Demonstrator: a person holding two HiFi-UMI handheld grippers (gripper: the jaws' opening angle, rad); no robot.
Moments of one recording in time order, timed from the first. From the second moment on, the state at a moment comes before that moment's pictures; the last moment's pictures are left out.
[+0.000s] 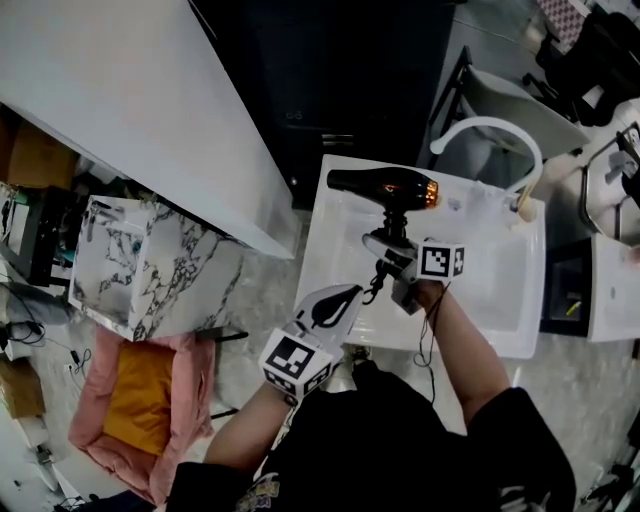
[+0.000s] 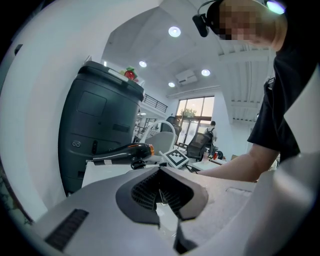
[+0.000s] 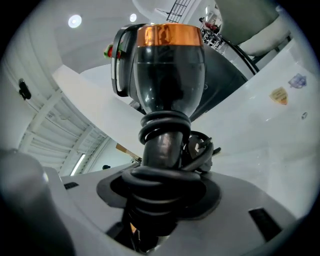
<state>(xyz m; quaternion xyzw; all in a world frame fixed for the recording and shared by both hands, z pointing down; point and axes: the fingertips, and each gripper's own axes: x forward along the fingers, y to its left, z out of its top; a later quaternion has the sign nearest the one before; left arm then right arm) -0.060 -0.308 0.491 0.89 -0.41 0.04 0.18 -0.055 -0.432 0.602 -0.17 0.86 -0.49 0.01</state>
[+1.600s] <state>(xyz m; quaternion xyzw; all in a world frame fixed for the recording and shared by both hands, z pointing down) -0.064 -0.328 0.536 0.88 -0.41 0.05 0.23 -0.048 -0.481 0.735 -0.25 0.78 -0.56 -0.15</state>
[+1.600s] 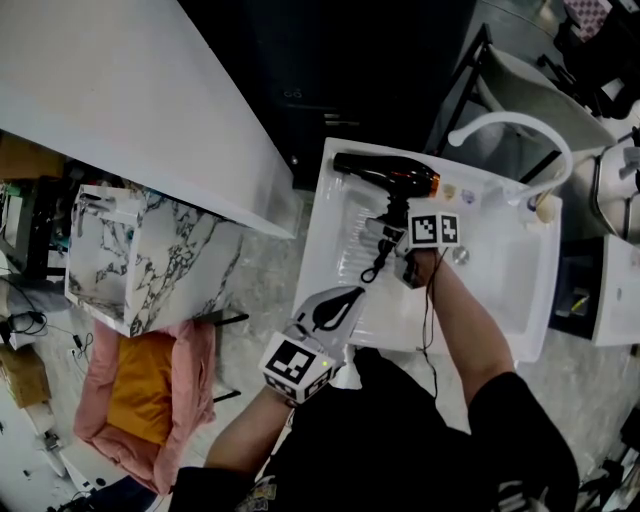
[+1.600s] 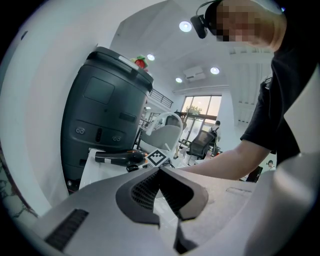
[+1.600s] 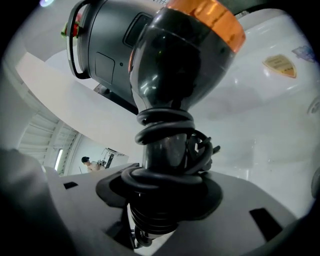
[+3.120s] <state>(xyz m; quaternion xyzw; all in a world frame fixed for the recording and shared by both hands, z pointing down) -0.067 -0.309 0.526 0.88 -0.41 0.05 0.23 -0.028 -0.476 0.745 -0.33 0.79 -0.45 -0.25</state>
